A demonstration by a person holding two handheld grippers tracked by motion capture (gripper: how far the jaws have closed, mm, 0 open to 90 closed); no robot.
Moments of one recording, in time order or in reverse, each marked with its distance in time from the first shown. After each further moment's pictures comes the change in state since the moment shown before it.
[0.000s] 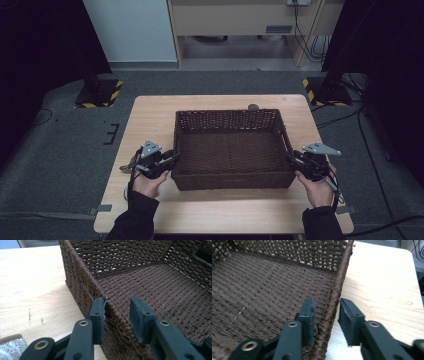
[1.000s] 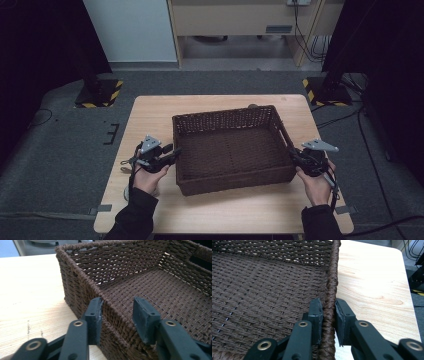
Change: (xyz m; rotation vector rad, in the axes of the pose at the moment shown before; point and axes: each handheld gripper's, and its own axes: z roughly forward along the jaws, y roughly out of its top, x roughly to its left) left arm 0.010 0.006 0.014 -0.050 -0.022 0.011; right arm -0.006 0.002 0.015 0.026 -0.055 -0.004
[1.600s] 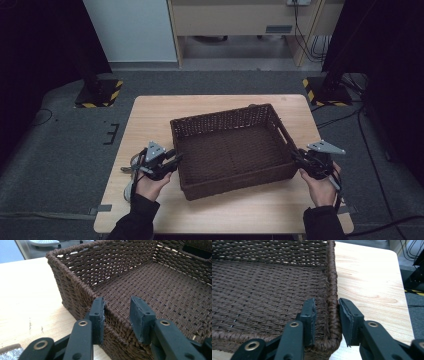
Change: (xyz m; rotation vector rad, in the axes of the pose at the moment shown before) left arm -0.024 -0.006 -0.013 0.016 0.041 0.074; right arm -0.004 -0.001 -0.014 -0.020 -0.009 0.020
